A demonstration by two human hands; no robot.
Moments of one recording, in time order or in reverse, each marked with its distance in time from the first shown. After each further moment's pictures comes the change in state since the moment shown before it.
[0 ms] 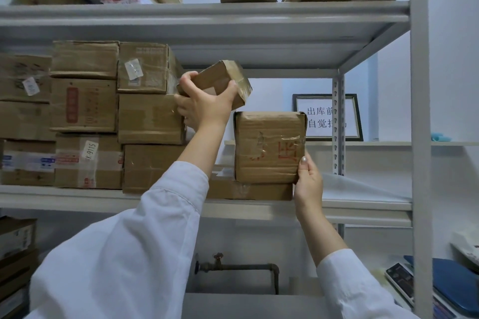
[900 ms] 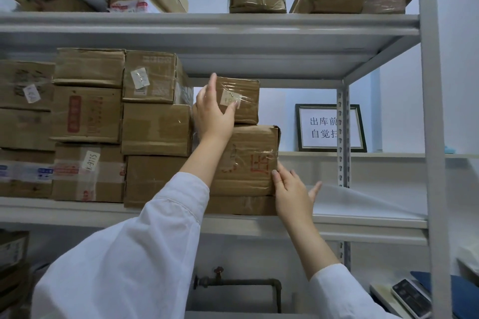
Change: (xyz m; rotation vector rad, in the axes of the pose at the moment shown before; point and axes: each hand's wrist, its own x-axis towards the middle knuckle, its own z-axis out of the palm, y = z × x) left_hand 0.029 -0.029 0.005 0.097 -0.191 0.331; right_hand -0.013 -0.013 0.036 -0.889 -0.207 -0.111
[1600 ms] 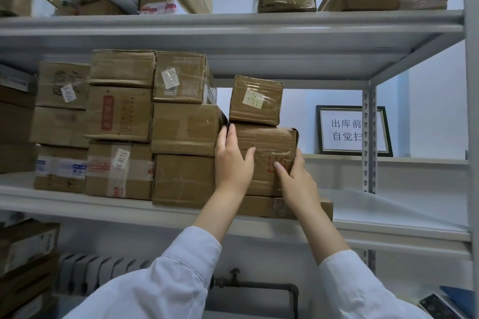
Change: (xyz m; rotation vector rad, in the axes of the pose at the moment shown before) left_hand -0.063 -0.042 -0.019 0.107 -0.101 -0.074; right_hand 0.012 -0.039 0.017 0.155 -0.071 -0.004
